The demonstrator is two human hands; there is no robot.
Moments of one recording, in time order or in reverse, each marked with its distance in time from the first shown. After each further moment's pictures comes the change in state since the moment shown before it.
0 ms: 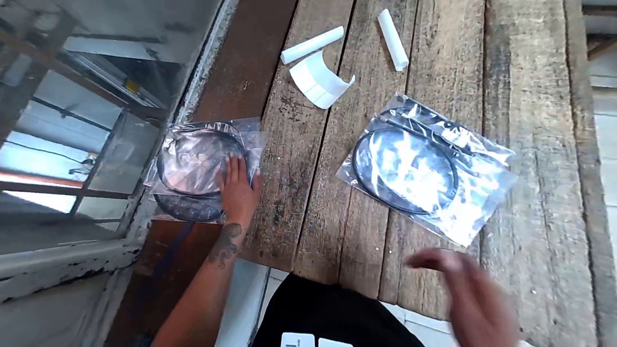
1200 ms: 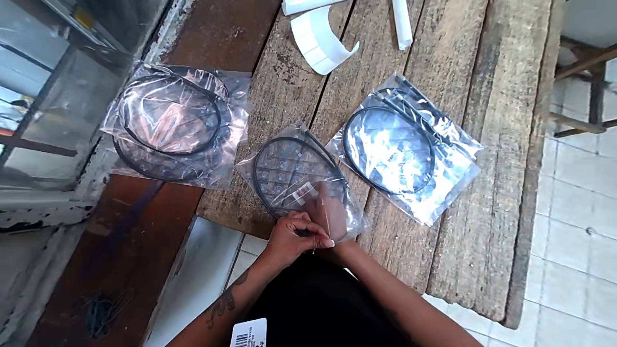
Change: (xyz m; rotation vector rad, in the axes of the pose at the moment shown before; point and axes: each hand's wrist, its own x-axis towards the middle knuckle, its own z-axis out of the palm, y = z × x) left_hand -0.167 0.110 -0.014 -1.333 -0.632 -0.126; right_hand 0.062 0.042 0.140 -0.690 -0.315 0.174
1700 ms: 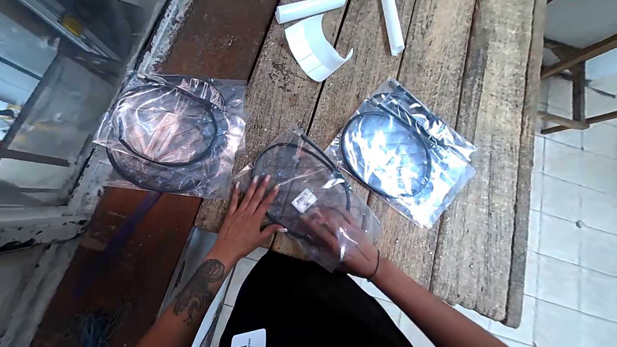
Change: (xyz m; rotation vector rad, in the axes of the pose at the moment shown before) left_hand 0.019 -0.028 -0.101 1.390 0.093 0.357; right_hand -0.015 0.065 -0.003 -0.141 0.199 -0.913
